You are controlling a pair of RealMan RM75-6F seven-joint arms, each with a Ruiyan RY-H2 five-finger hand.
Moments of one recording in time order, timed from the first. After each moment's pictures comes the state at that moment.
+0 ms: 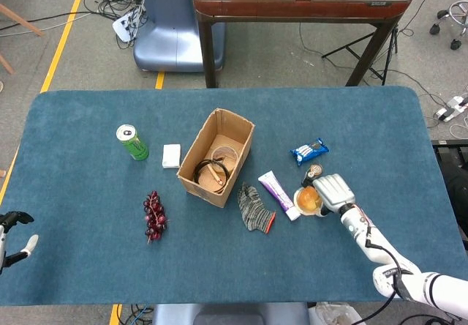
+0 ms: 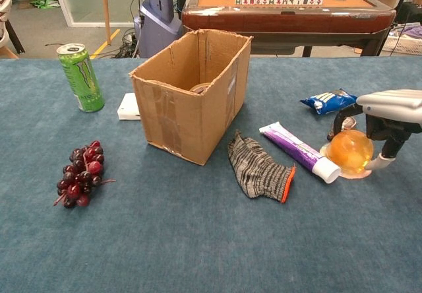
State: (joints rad) left arm -0.04 -1.04 -0.07 -1.68 1.44 1.53 0.02; right arm 0.64 -1.36 0.07 -1.45 -1.13 0.77 -0.27
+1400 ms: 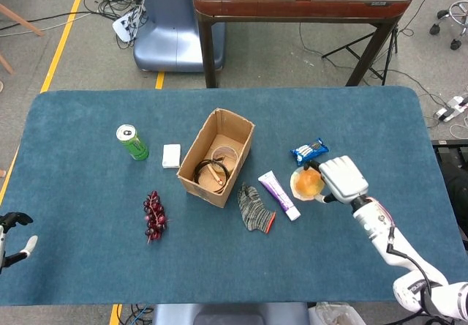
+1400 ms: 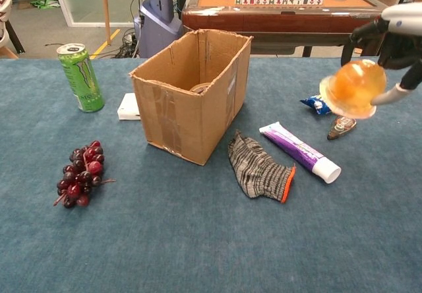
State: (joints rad) left arm -0.04 -1.04 -0.07 -1.69 1.41 1.51 0.02; right arm 0.60 -1.11 0.16 -1.77 -1.26 1.00 -0.23
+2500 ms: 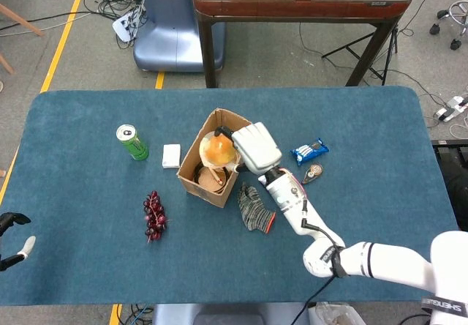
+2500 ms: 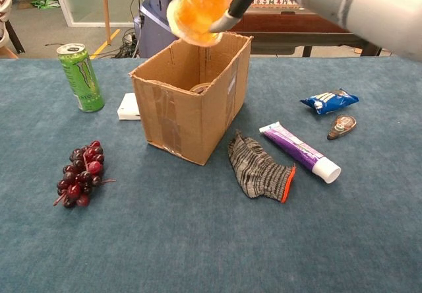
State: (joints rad) left arm -0.01 -1.01 -0.06 -1.73 1.48 1.58 0.00; right arm 0.97 -1.56 0.39 -1.58 -1.07 1.05 -0.40
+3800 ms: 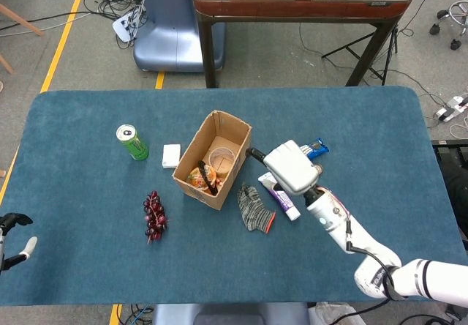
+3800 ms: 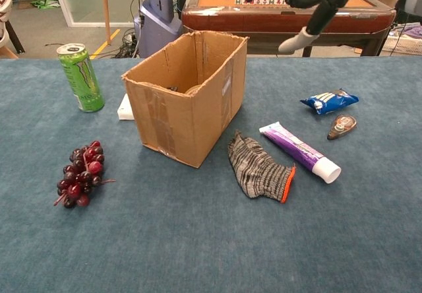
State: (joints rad) left arm -0.02 -1.03 -0.06 -1.71 1.46 1.55 0.05; right arm 0.79 -1.24 0.17 -1.77 -1.39 1.13 -0.32
